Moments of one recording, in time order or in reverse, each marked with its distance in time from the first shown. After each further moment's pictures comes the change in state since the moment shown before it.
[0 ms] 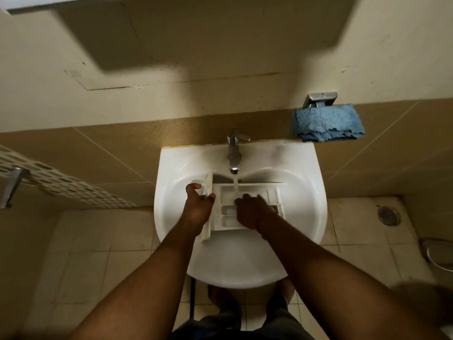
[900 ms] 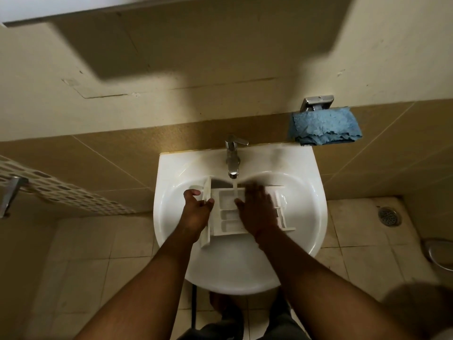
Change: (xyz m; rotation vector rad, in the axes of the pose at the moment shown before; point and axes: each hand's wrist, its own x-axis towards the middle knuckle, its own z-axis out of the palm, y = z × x) left_hand 0.006 -0.006 -0.005 -0.006 -0.035 0.030; right_hand -0.003 -0.001 0.014 0.174 0.436 0.257
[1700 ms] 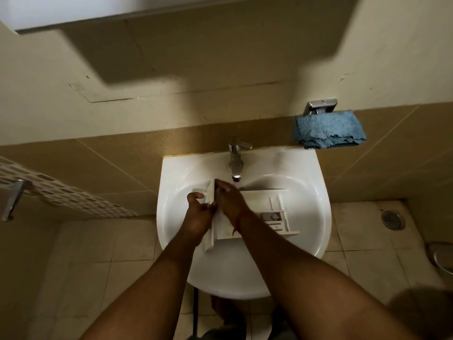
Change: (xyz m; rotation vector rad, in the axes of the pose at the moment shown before) left_hand 0.000 -0.001 -0.003 -0.013 -0.036 0.038; right_hand 0.031 -0.077 -0.019 0.859 -0.171 0.043
